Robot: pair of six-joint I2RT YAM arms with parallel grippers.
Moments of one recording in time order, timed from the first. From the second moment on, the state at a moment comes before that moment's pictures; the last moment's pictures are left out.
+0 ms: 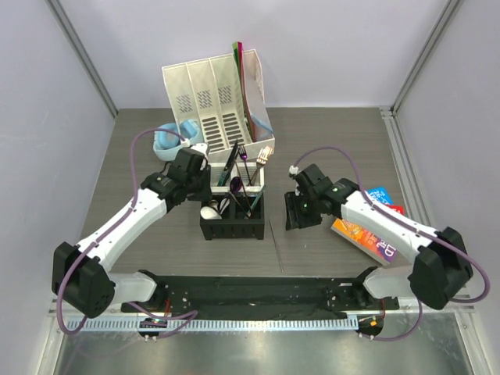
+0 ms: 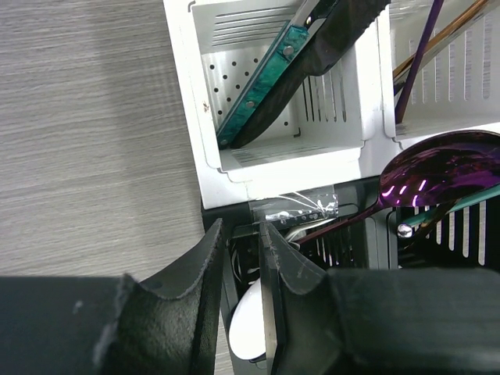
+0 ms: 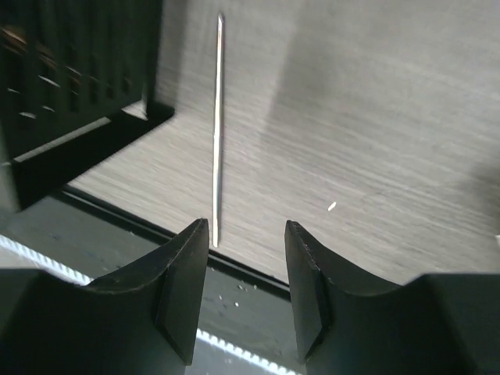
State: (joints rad) left arm -0.51 1.27 1.04 -0.62 -0.10 -0.37; right arm 0.65 1.29 0.95 -0.75 -0.12 0.46
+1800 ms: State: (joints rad) left arm -0.48 1.18 0.96 -0.64 -0.22 -0.37; right arm 0.81 1.73 1.03 -0.60 -0.08 0.54
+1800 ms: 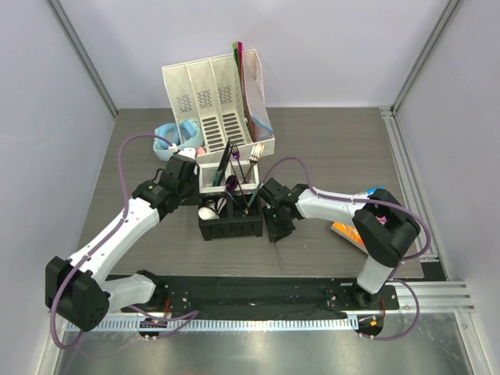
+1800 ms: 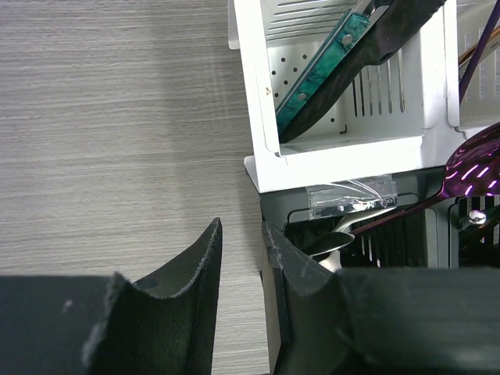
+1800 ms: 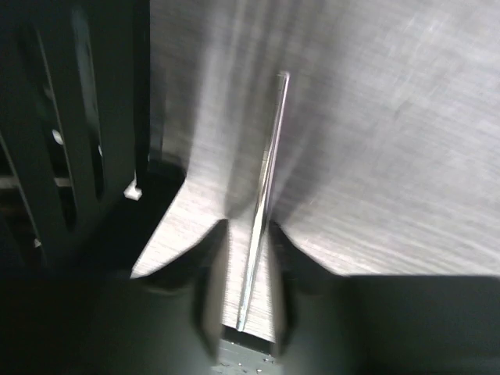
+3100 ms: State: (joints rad) left arm -0.48 1.22 1.00 -0.65 -0.17 -0.39; right arm 0.82 1.59 1.56 -0.66 0.07 0.39
